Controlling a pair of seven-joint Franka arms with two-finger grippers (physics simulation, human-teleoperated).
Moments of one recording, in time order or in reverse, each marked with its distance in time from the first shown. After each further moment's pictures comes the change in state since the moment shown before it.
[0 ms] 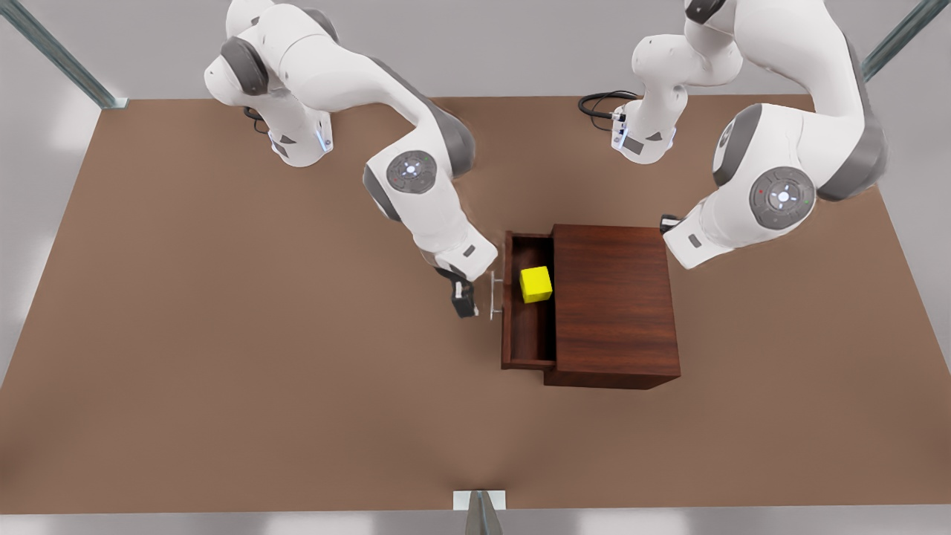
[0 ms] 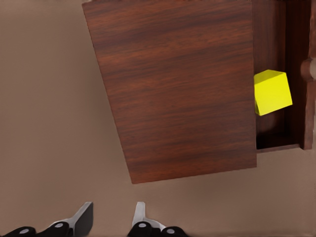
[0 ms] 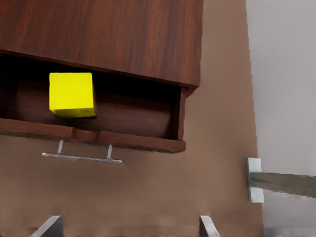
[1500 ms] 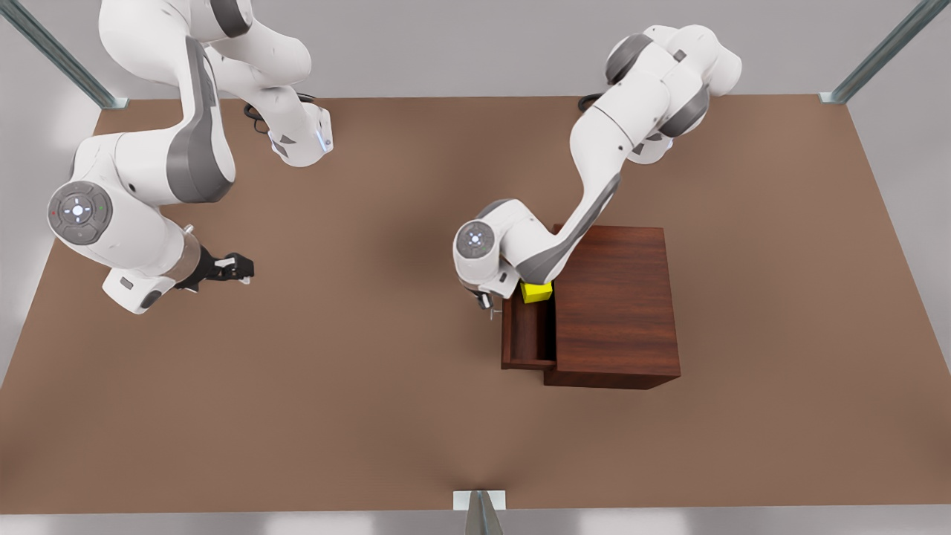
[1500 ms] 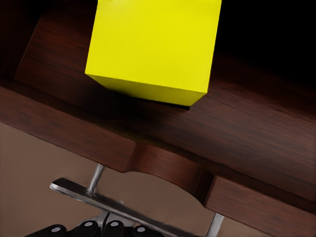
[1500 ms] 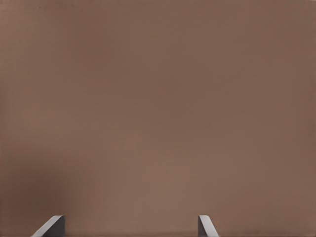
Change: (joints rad) left arm -0.378 0.510 -0.133 -0.019 0.190 0.748 -2.698; right arm -0.647 -0.324 0.257 -0.260 -0.181 -0.420 0.959
